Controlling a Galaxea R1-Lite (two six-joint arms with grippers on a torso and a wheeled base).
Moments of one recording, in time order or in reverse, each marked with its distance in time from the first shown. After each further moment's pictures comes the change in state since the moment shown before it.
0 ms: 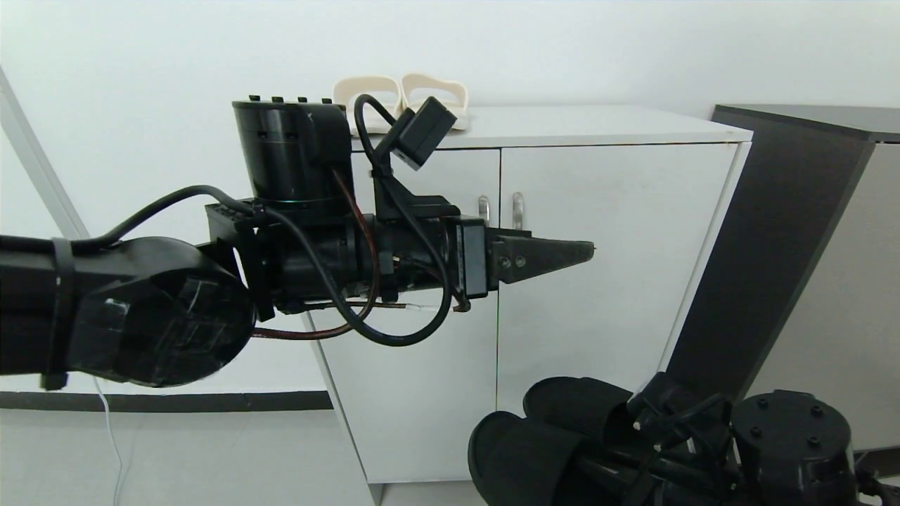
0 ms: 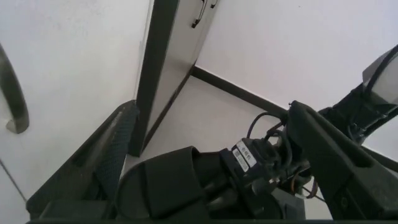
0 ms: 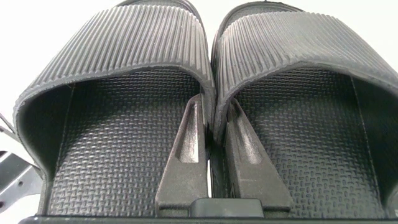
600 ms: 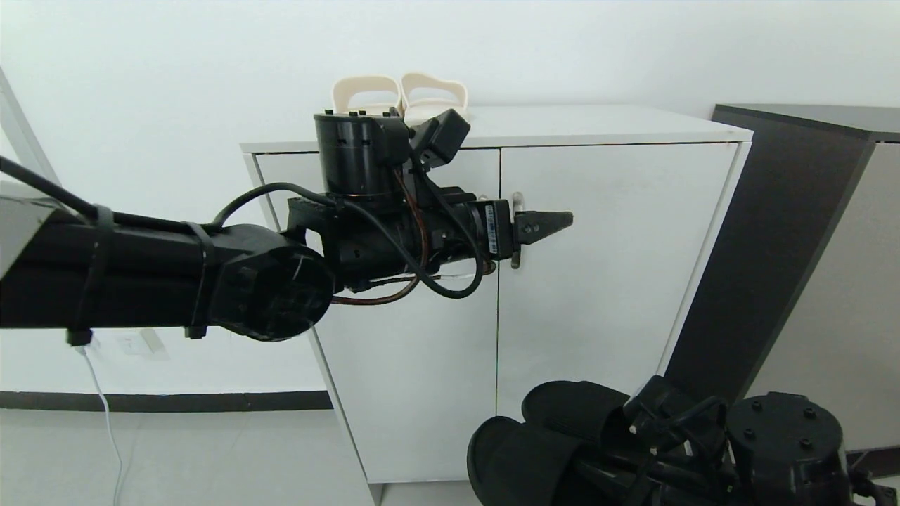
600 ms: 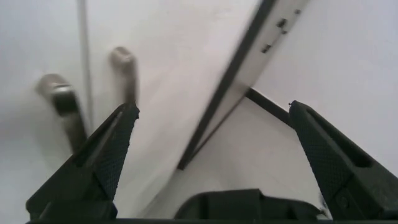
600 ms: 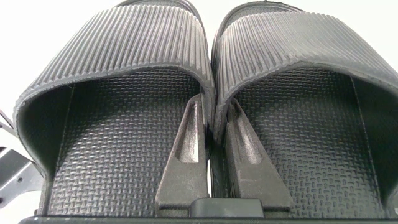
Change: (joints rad) left arm 0.014 0.157 -0.164 0.010 0.274 -0.002; right arm 0.000 0.013 0.001 0.000 0.007 -0.001
